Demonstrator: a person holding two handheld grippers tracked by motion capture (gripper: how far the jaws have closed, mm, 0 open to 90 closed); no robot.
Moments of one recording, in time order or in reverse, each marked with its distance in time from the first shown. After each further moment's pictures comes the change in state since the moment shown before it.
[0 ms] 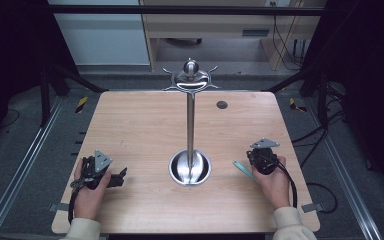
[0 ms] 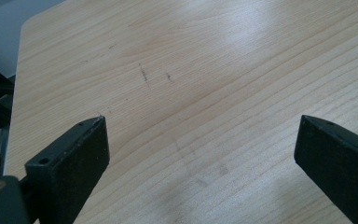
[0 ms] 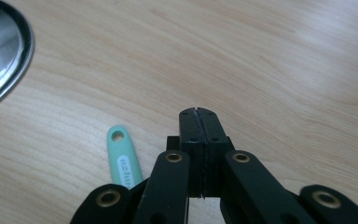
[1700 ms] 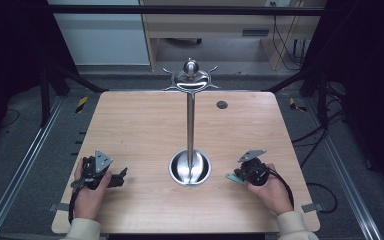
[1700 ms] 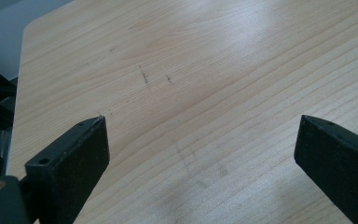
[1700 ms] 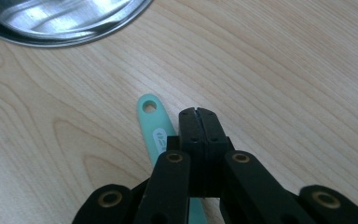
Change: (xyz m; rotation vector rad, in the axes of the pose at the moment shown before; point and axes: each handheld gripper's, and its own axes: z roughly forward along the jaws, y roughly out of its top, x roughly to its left) left arm 0.000 0.000 -0.001 -0.006 0.007 0.002; right arm 0.033 -0.011 -0.005 0.143 0.274 -0.160
